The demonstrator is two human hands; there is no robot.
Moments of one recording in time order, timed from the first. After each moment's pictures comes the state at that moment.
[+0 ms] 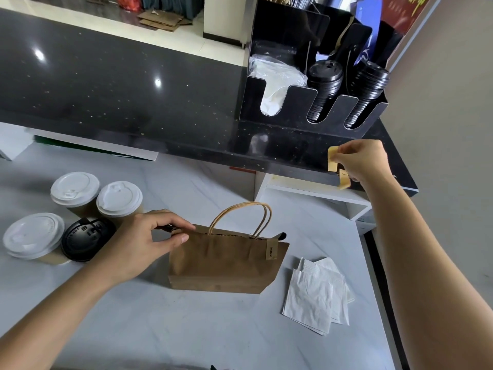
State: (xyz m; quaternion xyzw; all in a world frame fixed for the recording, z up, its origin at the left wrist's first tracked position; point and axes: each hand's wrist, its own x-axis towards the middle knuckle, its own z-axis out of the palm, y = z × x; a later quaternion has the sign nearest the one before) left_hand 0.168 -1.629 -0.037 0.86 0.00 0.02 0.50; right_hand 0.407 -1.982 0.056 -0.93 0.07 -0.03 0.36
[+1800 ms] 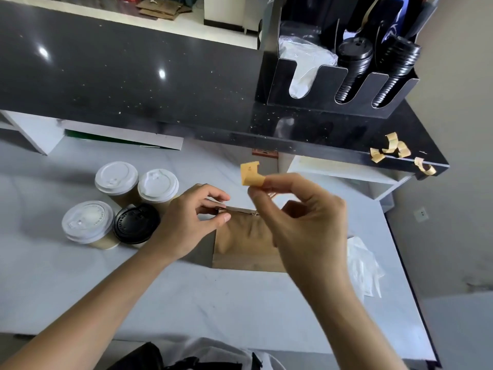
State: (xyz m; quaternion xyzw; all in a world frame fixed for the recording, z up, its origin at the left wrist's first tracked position) left_hand 0.165 -1.618 -0.047 0.81 -0.02 0.06 0.58; right_hand 0.154 -1.814 0.058 -0.81 -0.12 -0.10 0.57
